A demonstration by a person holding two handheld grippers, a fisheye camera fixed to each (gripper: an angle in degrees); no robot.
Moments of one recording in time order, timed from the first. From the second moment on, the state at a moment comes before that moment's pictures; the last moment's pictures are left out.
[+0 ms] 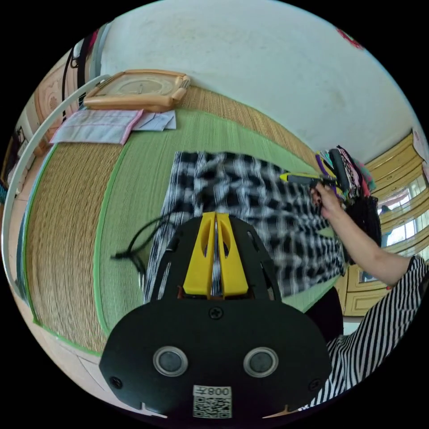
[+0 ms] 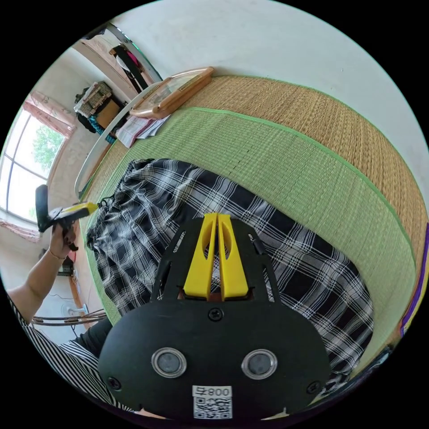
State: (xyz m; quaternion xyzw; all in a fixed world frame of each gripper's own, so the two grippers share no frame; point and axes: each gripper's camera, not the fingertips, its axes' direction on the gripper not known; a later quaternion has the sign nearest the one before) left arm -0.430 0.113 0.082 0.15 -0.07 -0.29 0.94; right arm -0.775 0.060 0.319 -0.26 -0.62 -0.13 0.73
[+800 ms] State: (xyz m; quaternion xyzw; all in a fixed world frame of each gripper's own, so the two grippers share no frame) left arm -0.373 0.106 0.119 0.11 -0.08 -0.30 0.94; right arm -0.701 0.108 0.306 -0.21 -0.70 -0.13 0.67
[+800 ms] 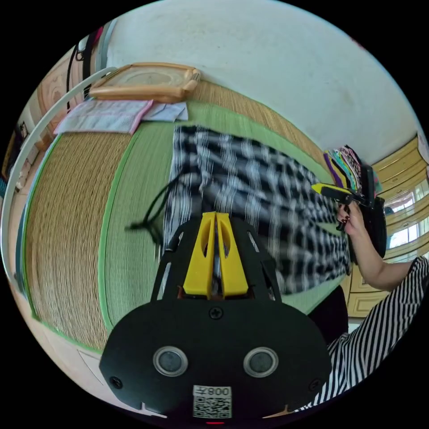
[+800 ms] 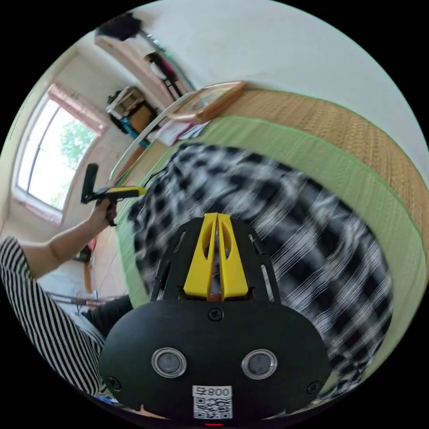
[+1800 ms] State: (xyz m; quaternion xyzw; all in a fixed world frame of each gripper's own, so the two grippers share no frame) left arm -0.141 -0.231 0.309 0.01 0.03 0.08 1.00; right arm -0.276 0.402 0.526 -0.32 -0.37 0.12 0.86
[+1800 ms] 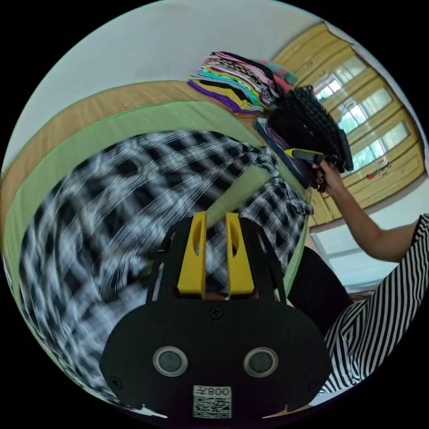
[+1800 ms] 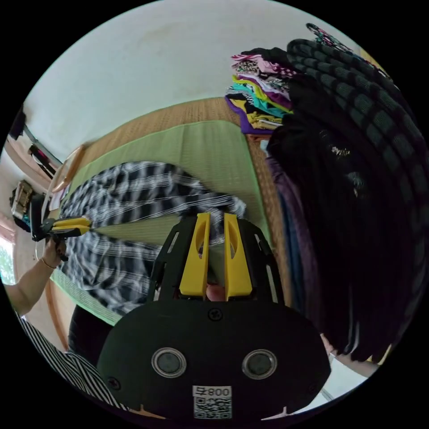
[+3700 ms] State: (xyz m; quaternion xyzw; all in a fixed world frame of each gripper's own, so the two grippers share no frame) left arm -0.169 -0.336 0.439 -0.07 0.09 0.00 0.99; right arm -0.295 0.455 0.709 -0.40 -0.31 0.04 0.86
